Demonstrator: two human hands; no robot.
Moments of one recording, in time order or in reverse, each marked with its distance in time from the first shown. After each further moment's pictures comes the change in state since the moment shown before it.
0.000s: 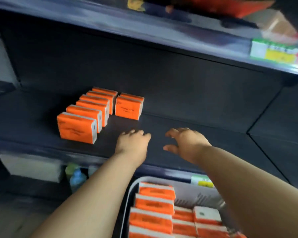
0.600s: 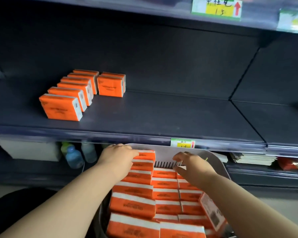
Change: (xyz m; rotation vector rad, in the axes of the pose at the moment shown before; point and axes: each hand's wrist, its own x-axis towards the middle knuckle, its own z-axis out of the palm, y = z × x) left_hand -0.108 0.051 0.004 0.044 -0.304 0.131; right_hand -0.157 0.044 0.099 0.352 -0.151 0.188
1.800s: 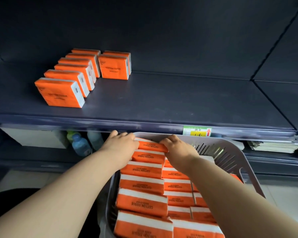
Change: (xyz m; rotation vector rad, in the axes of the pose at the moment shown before) left_hand 0.026 -0.024 0.028 0.180 -0.196 0.102; right_hand 0.059 -0.040 0.048 -0.075 -0.045 -0.113
